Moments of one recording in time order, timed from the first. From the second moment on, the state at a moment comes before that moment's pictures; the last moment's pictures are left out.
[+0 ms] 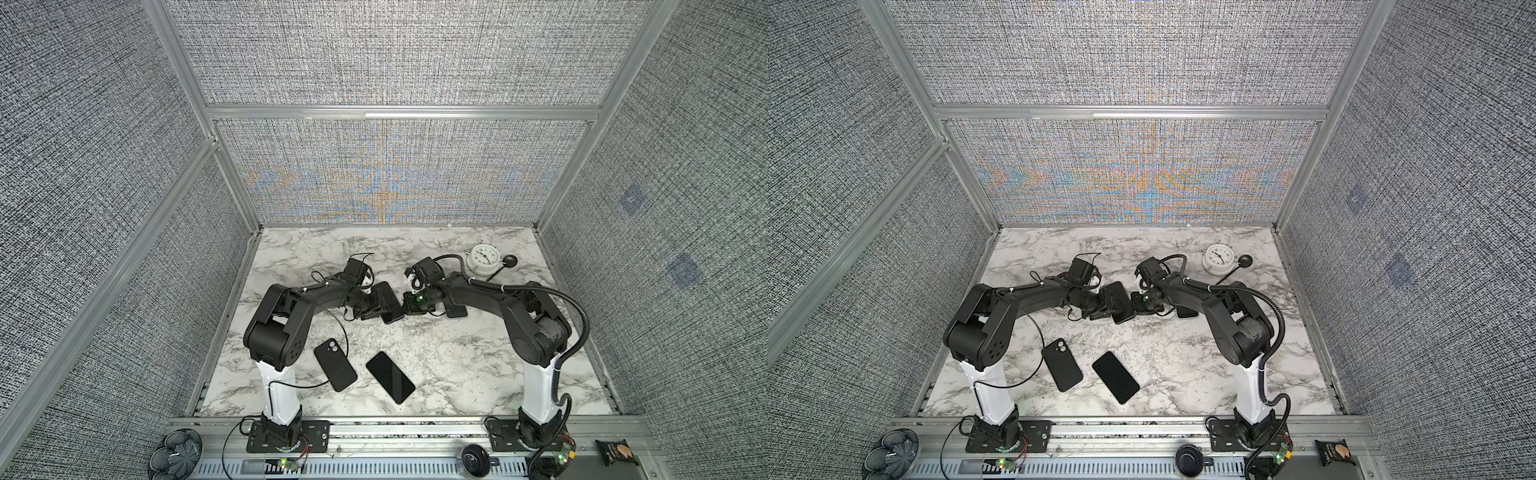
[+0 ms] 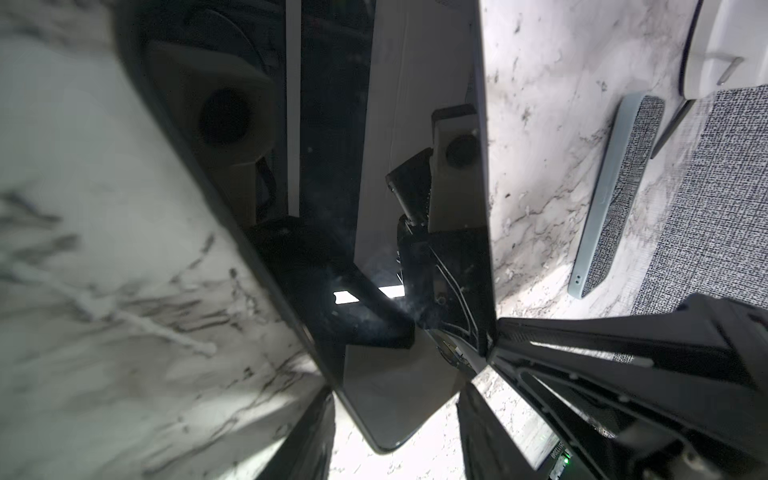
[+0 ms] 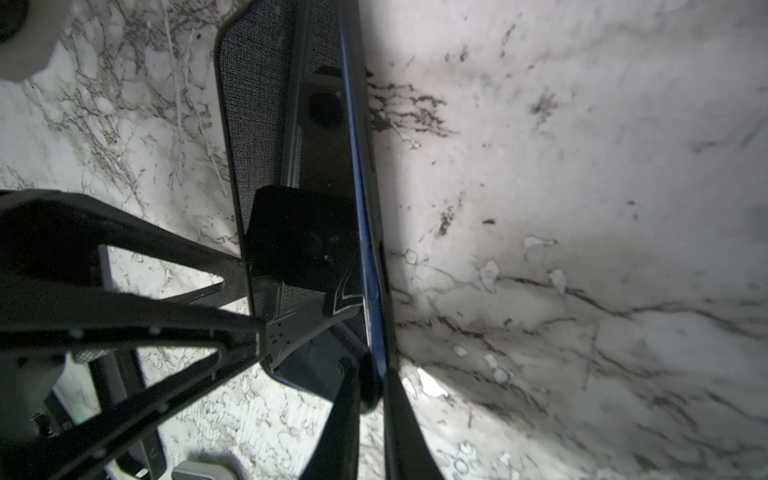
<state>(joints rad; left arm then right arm) -0.46 1.92 1.11 -0.33 0.53 -0.66 0.61 1.99 1.30 -0.41 -0.33 0.41</state>
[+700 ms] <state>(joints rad) -0.46 1.92 1.10 -0.30 0.54 -0.66 0.61 1.98 1.24 -0.32 -0.32 0.42</state>
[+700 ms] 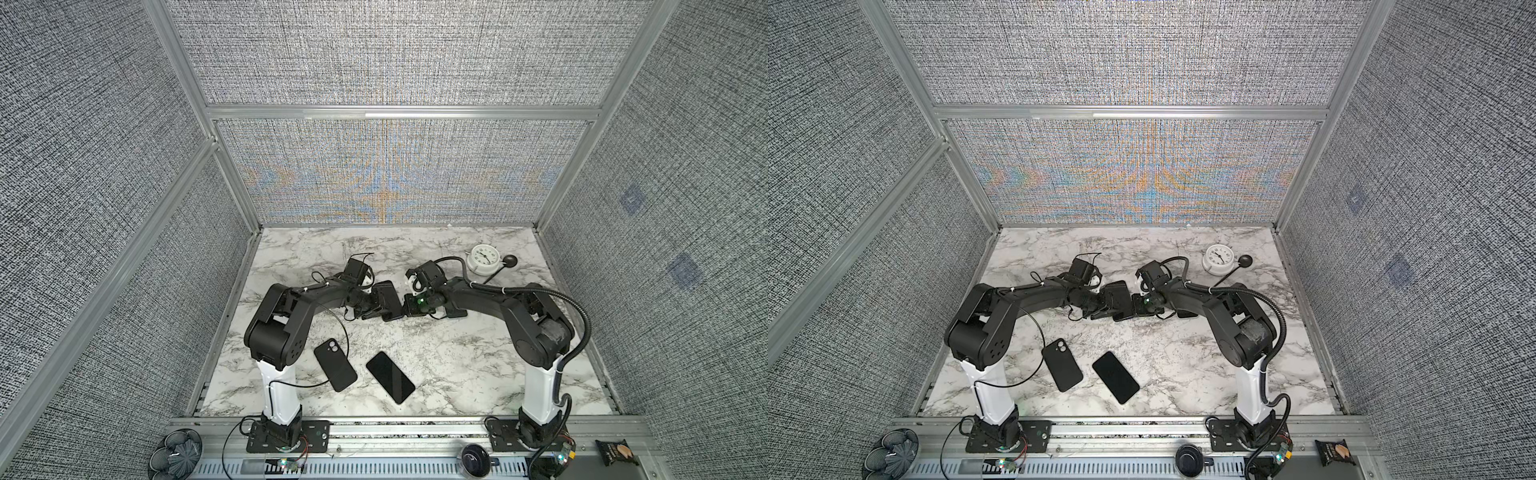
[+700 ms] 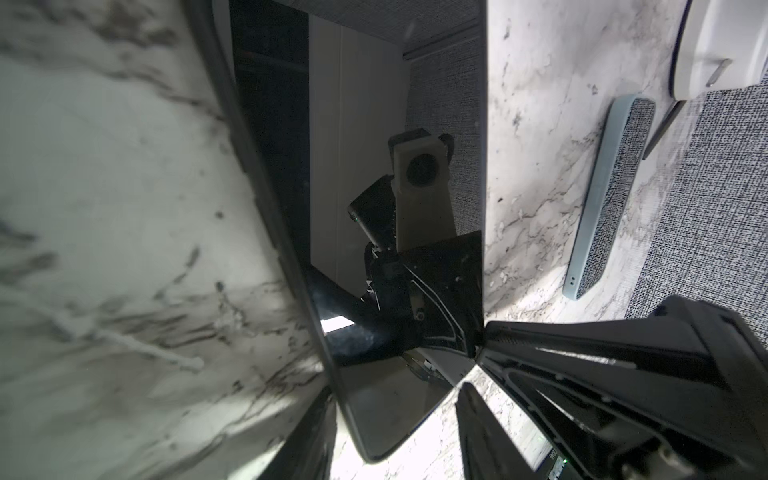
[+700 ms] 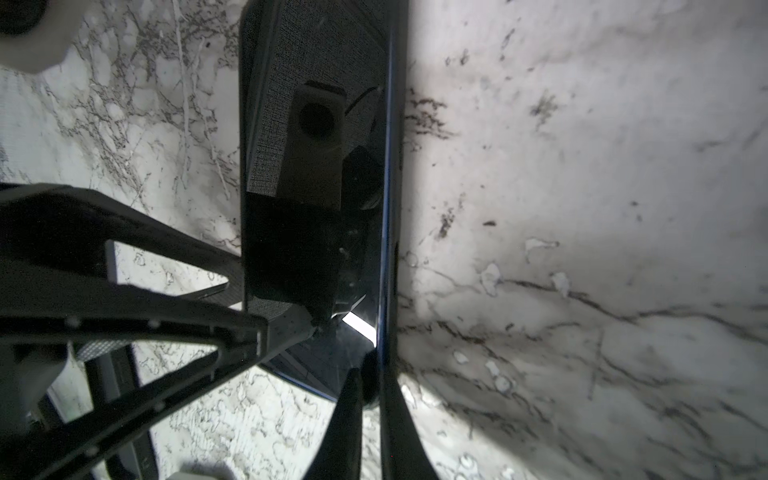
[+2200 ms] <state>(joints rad) -0.47 1.90 1.09 -0.29 0.52 -0.65 0.63 2.01 1.33 -0.45 -0.23 0.37</state>
